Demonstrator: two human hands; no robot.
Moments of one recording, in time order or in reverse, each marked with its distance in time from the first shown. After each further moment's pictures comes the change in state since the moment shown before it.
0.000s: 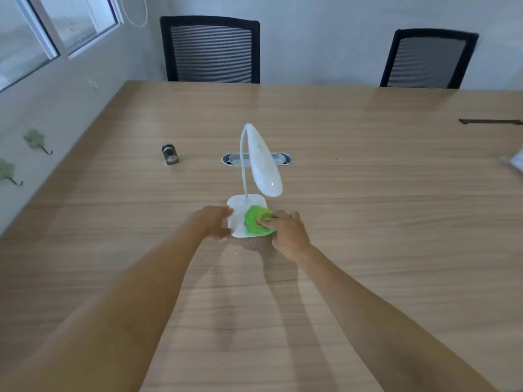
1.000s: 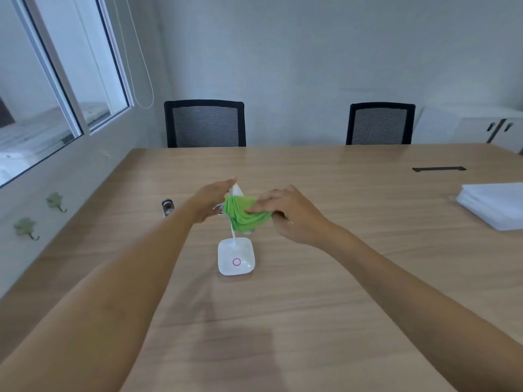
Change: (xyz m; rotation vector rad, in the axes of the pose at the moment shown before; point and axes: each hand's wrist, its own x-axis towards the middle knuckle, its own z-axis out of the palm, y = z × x) left_hand -0.036 0.054 -0.117 -1.286 0.124 -0.037; right_hand -0.059 -0.057 -0.174 0.030 0.230 -0.560
